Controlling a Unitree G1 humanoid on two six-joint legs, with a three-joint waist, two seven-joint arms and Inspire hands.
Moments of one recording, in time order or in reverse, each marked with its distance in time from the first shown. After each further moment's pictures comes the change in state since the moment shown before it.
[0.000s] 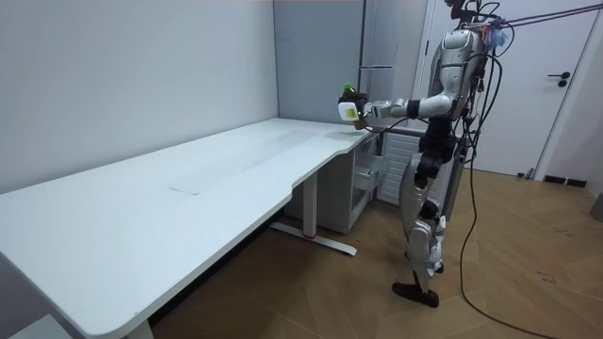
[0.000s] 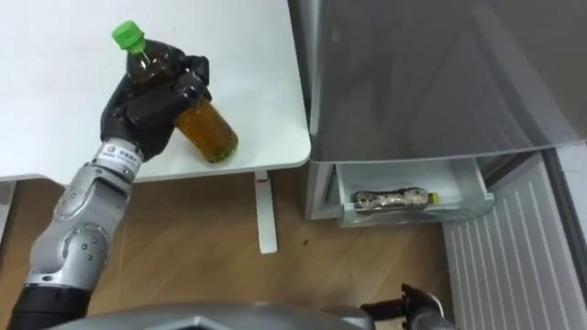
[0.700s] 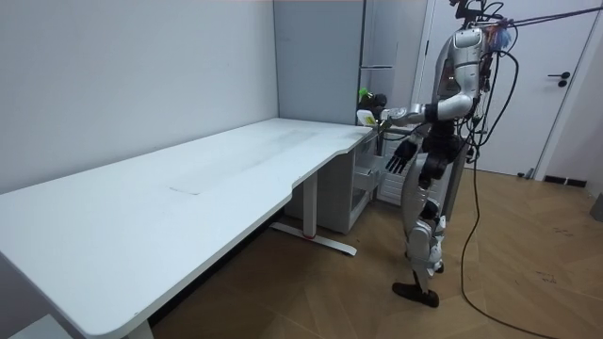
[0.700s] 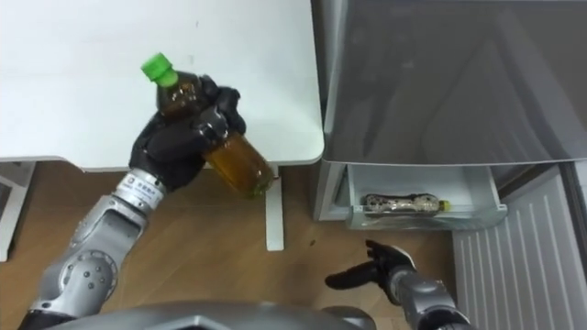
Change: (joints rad) left arm 0.126 0.040 -0.102 -0.011 -0.175 0.044 -0.216; right arm -0.073 0.007 0.095 -0.153 -0.031 0.029 0.128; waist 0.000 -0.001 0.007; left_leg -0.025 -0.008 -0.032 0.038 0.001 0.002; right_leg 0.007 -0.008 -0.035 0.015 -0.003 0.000
